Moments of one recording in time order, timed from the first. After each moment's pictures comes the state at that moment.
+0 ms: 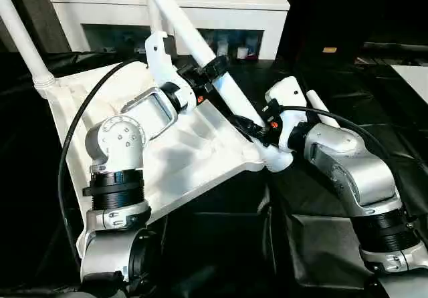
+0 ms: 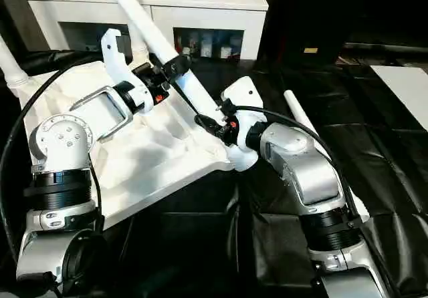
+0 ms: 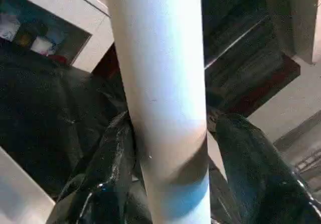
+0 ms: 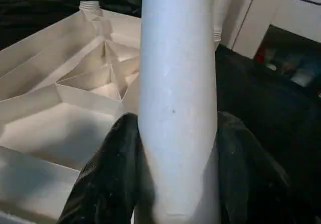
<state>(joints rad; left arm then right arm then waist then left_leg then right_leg) -0.80 -0.02 0.32 0.09 -0.68 0.92 -0.15 -0.54 -0.32 0.15 -0.03 0.18 0.58 0.59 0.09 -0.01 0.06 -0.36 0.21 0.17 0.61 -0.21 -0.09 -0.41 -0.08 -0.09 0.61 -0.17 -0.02</state>
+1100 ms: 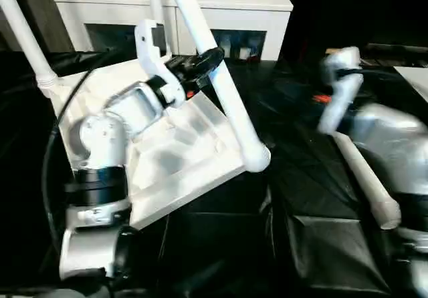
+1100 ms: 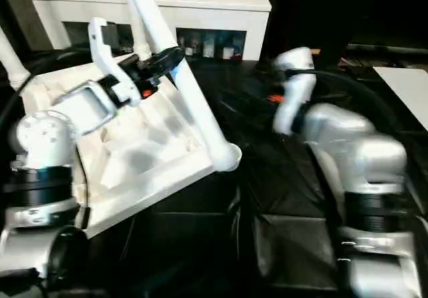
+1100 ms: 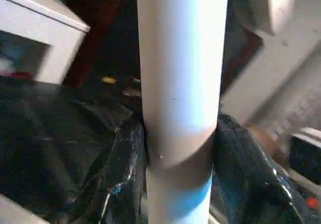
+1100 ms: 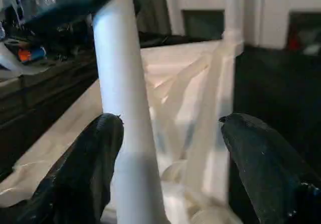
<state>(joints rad) -0.80 0.13 0.23 0.08 -0.72 0.93 -0.38 -0.59 -0.47 -0.13 0.02 0.55 0.88 0.82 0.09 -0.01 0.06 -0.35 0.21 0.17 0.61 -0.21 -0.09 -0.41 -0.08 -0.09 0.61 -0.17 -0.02</state>
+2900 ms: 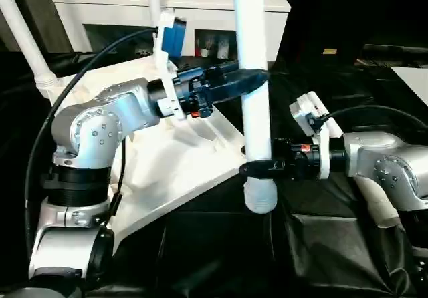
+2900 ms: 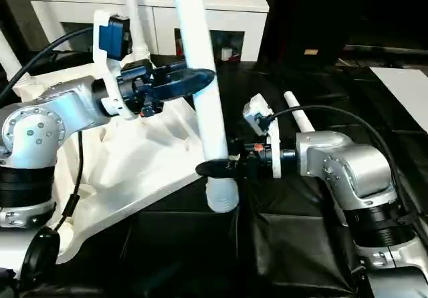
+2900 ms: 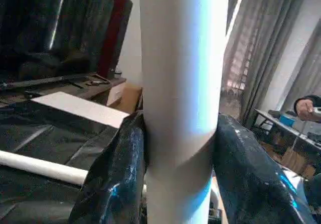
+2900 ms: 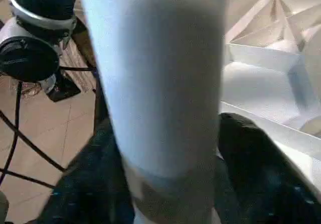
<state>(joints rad) -0.79 0.29 0.06 0.00 -0.81 0.88 -0.89 -0.55 -0.58 0.15 -0.07 0.59 0.89 1.15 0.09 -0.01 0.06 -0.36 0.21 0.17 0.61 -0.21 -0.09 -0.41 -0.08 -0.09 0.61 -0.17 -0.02</state>
